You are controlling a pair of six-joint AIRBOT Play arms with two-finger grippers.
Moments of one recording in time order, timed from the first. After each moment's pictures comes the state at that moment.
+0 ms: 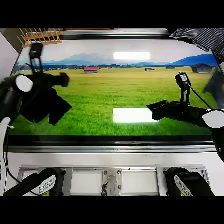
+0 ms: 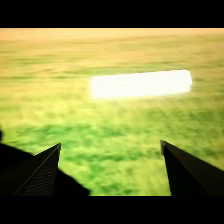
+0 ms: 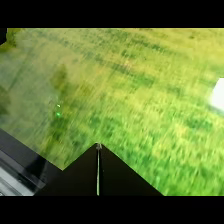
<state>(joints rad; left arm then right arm) 0.02 -1.22 1.20 1.38 -0.79 -1.46 0.07 -0.76 0.77 -0.81 0.92 1.04</state>
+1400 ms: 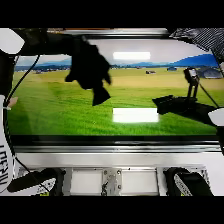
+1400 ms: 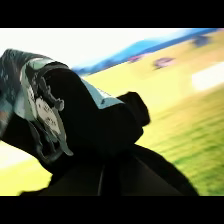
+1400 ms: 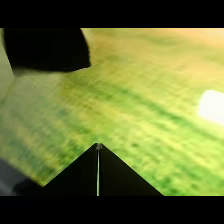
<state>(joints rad) -0.27 -1.36 1.83 1.21 -1.07 -1.40 -0.01 -0.76 0.81 -0.85 0.89 1.06</state>
